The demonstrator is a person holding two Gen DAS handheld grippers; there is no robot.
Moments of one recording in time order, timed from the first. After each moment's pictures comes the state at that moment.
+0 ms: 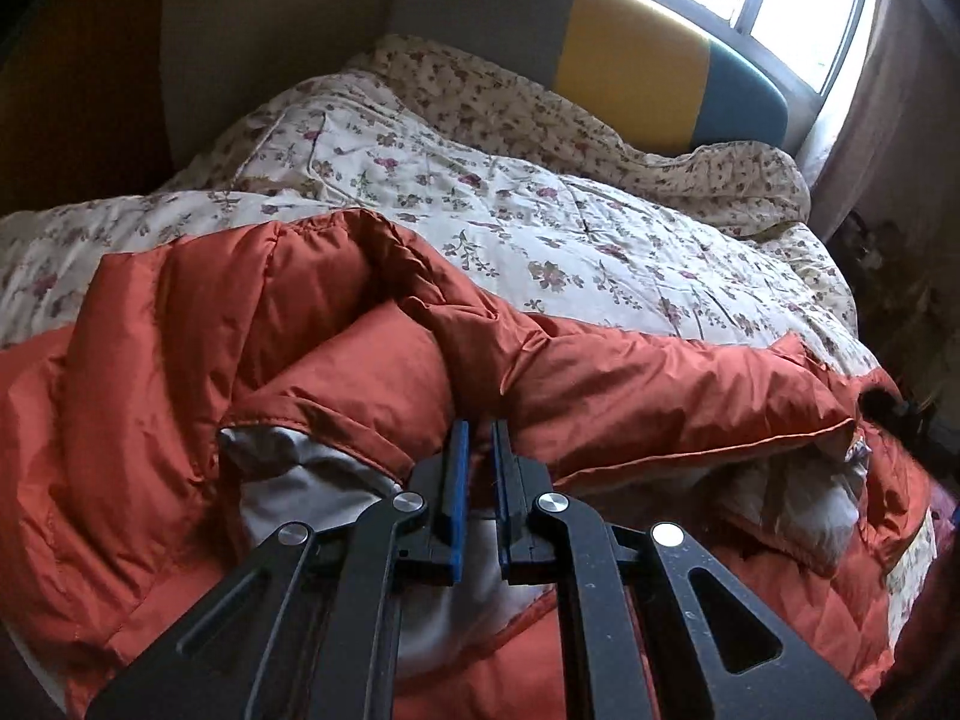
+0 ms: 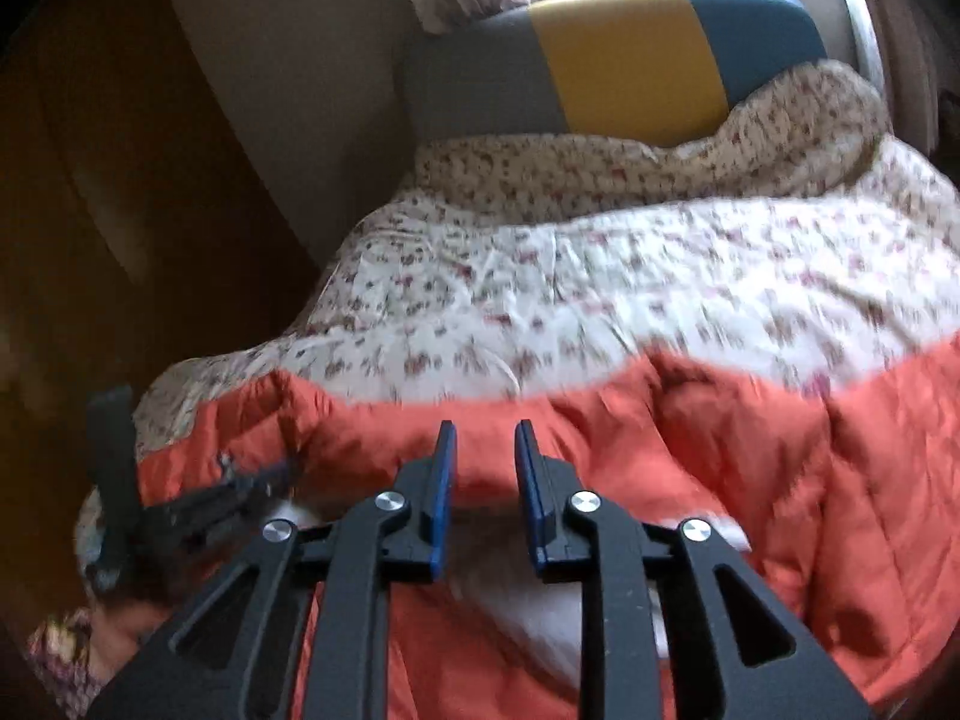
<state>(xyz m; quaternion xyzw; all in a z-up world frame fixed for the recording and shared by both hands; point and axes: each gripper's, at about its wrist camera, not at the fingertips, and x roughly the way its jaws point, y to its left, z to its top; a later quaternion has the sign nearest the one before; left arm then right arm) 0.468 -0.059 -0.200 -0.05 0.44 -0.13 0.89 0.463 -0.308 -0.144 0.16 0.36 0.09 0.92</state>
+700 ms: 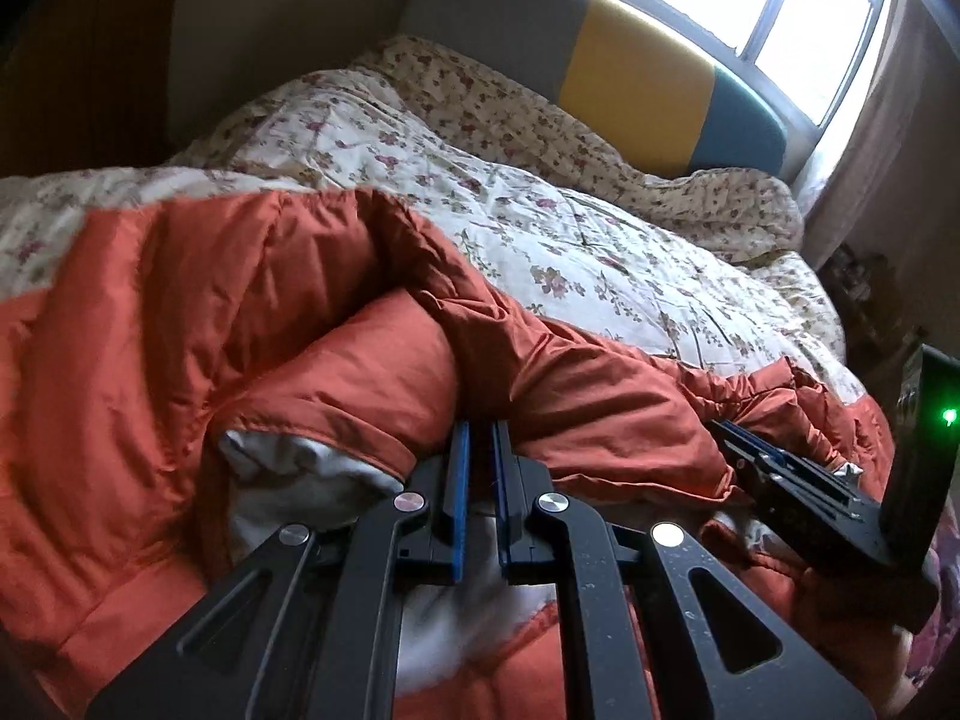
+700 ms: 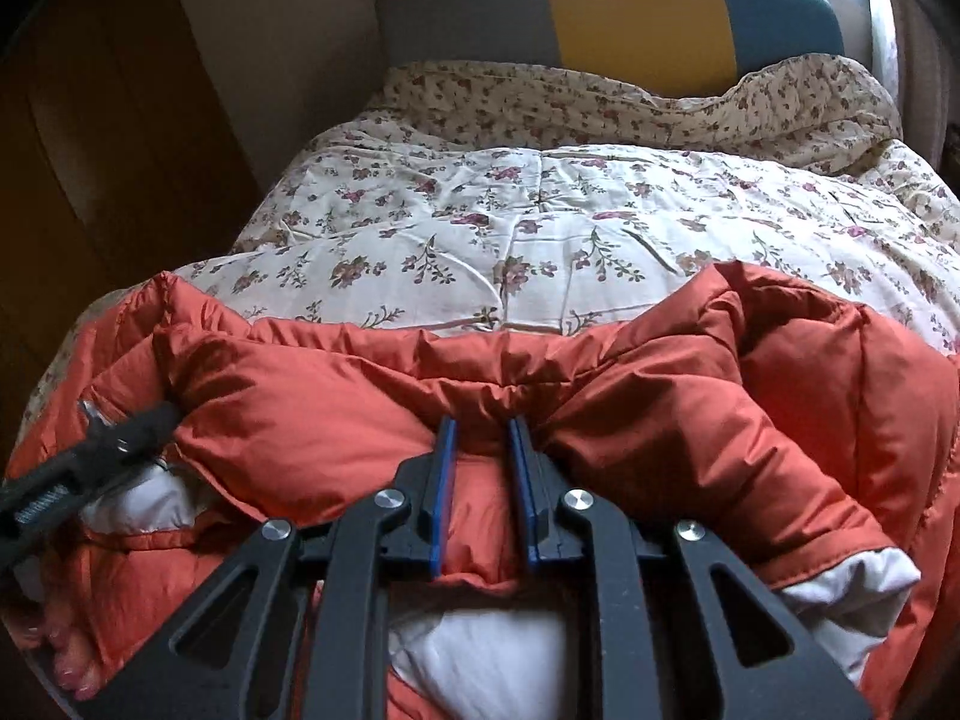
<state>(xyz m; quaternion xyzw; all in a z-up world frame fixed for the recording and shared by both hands) 0.465 -0.059 -0.205 -0.09 0.42 -0.13 0.89 0.502 -0.275 -0.232 0.10 0.41 0.06 0.90</state>
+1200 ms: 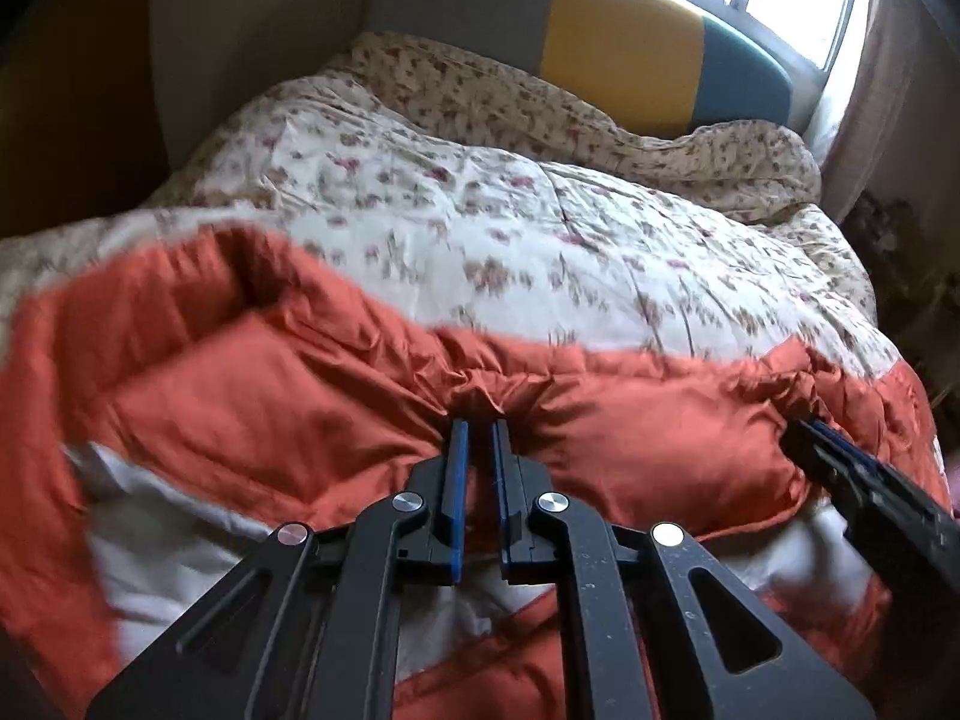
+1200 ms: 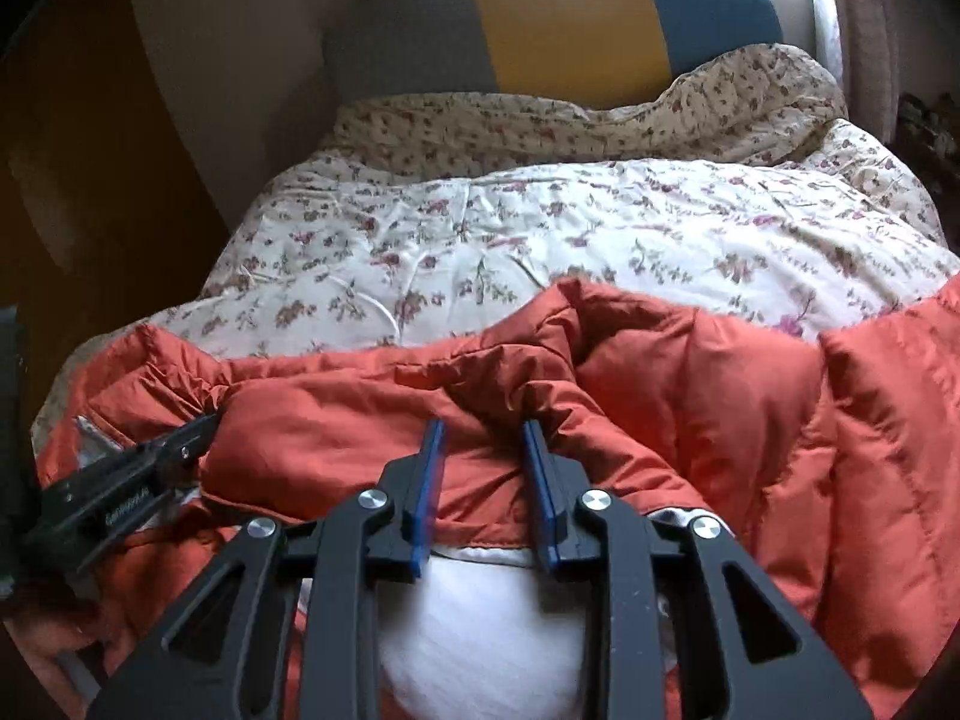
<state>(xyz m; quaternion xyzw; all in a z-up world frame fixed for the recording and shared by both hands) 0.481 -0.112 -0.218 -0.03 0.43 -0.13 0.89 0.477 -0.323 -0.217 0.13 0.40 0.01 0.91</state>
